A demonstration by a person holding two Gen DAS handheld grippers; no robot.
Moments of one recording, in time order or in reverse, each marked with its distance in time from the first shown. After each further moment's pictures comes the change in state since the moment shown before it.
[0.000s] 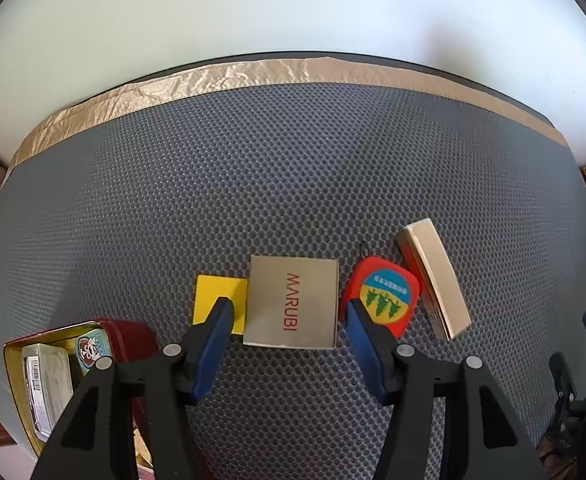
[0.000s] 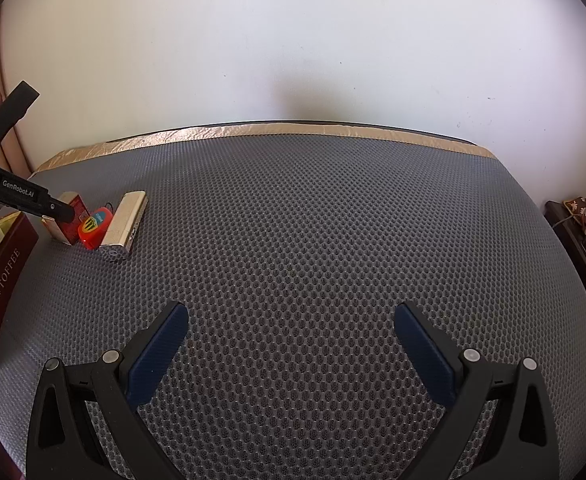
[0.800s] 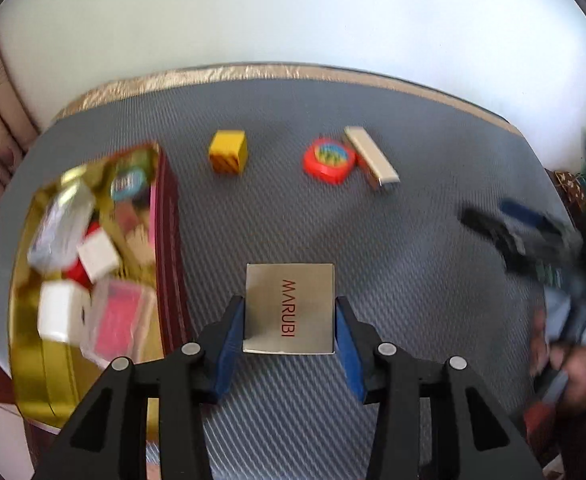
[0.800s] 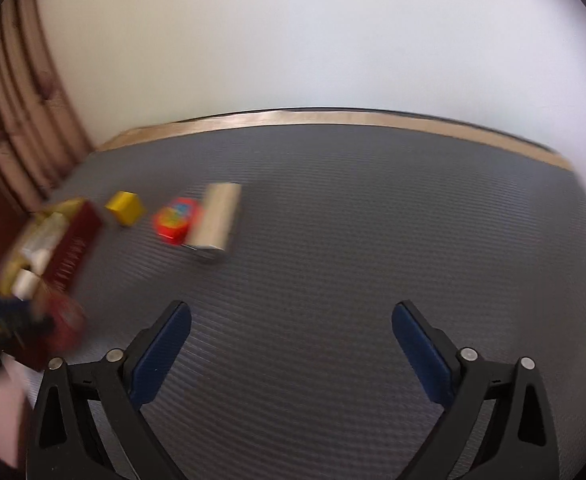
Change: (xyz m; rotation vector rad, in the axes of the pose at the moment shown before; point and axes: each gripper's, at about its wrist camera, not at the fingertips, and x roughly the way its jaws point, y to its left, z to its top) left arm -0.078 -0.012 -0.168 -0.073 -0.154 -0.045; right arm 0.016 0.046 0.034 -0.070 0.104 0.279
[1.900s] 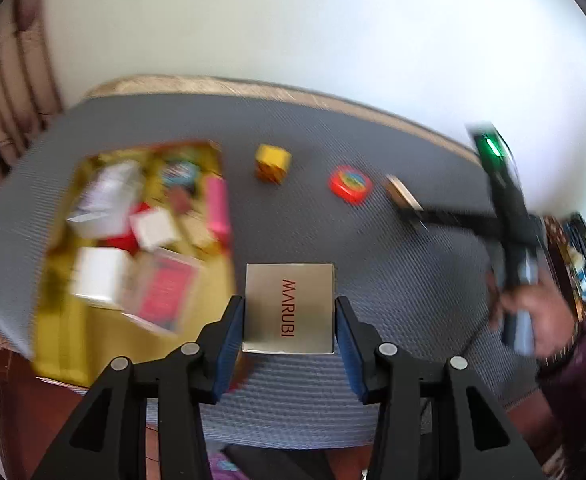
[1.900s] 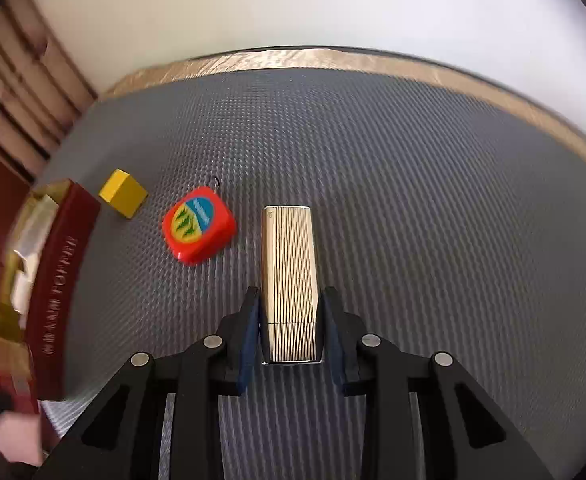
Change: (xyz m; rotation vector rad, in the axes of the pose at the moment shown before) left arm -0.065 0.054 -0.022 -0.141 -0.112 -0.039; right arm 0.082 0.025 0.039 -0.003 0.265 0.057
